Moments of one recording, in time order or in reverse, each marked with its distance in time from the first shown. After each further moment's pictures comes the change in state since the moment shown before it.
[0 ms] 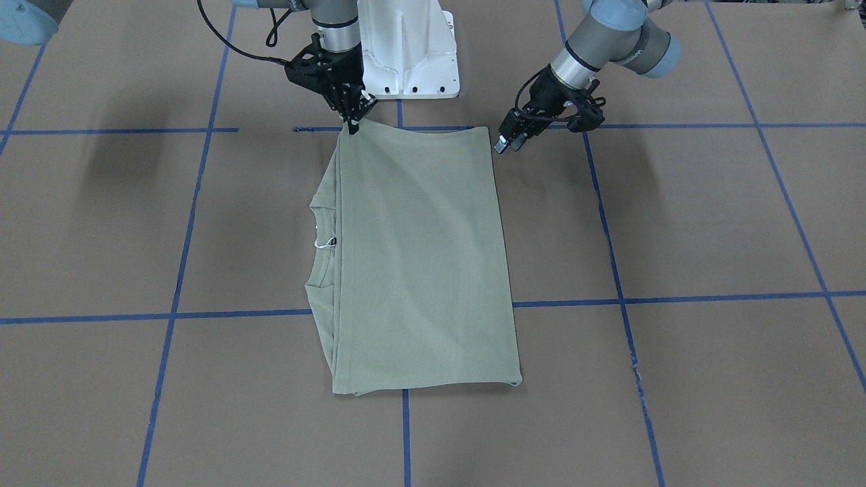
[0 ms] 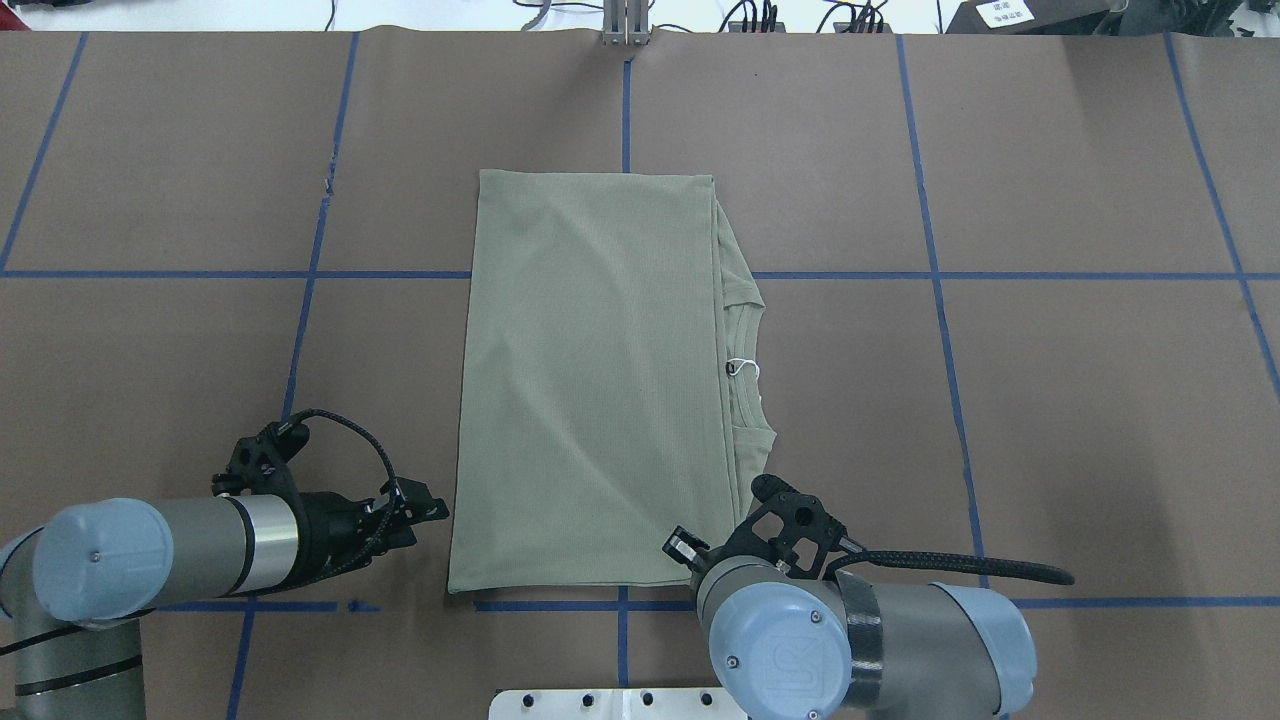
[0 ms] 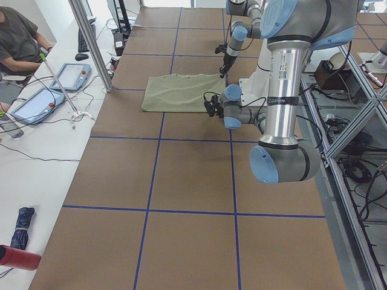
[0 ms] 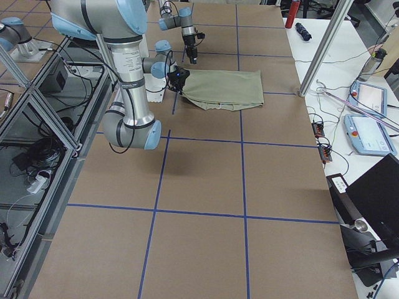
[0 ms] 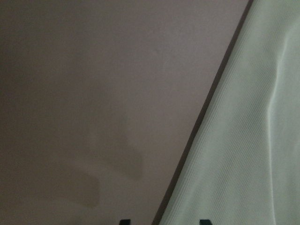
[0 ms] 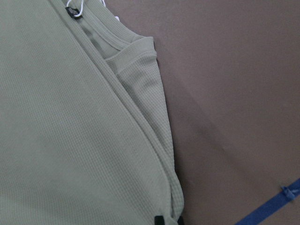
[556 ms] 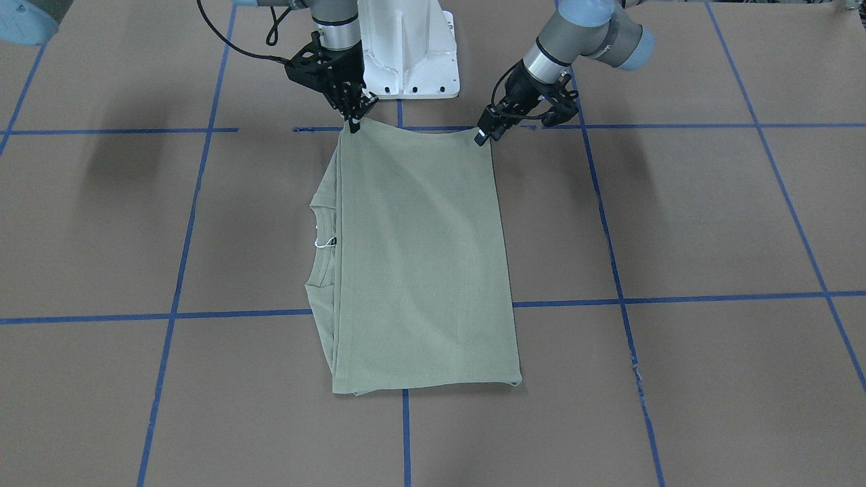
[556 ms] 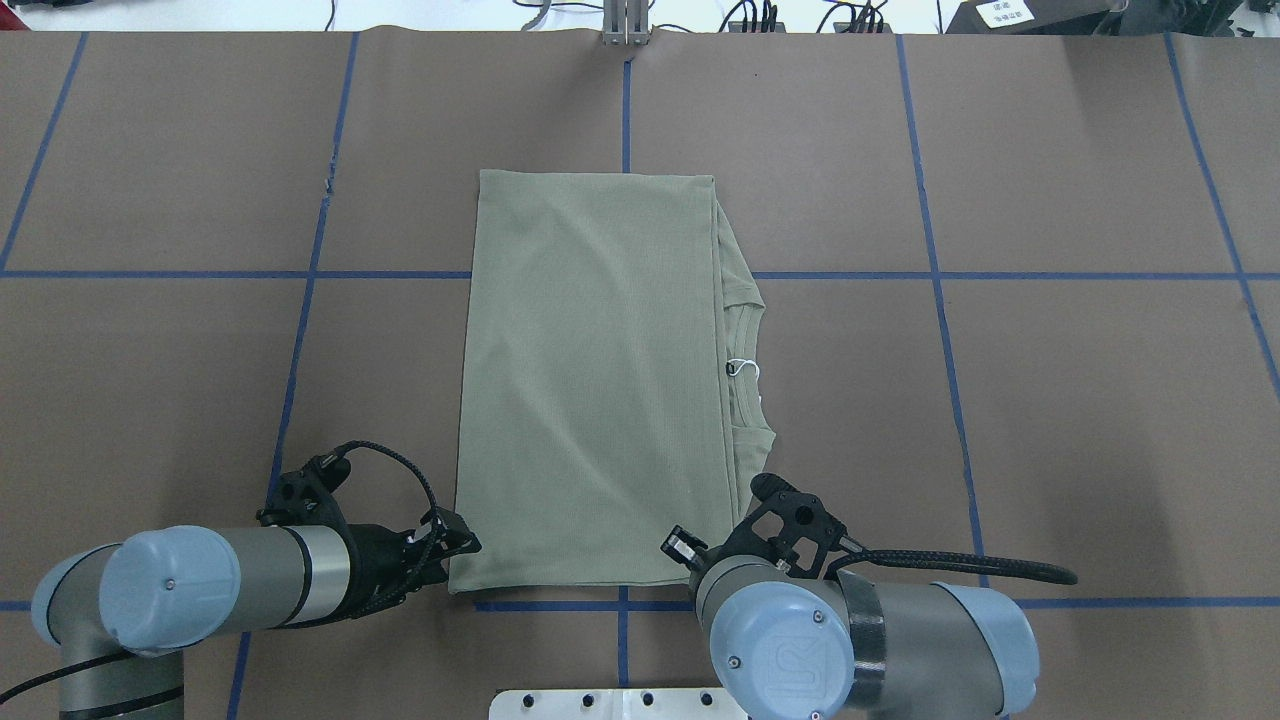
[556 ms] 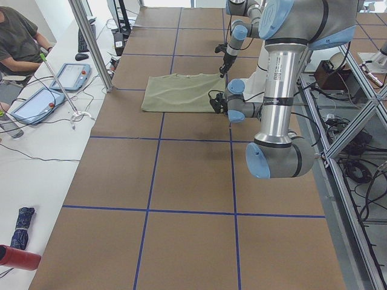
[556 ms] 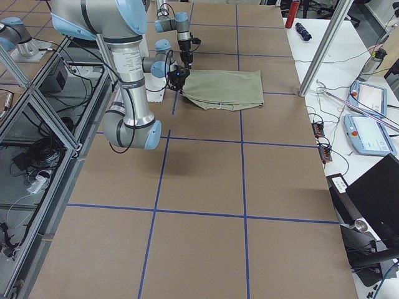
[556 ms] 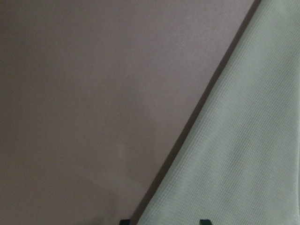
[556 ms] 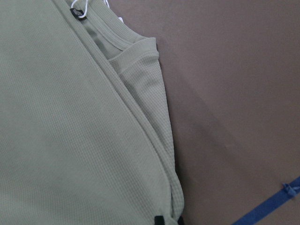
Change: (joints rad) left arm 0.061 -0.059 -0.003 0.114 0.002 -0.105; right arm 0.000 0.002 0.007 0.000 0.002 0.000
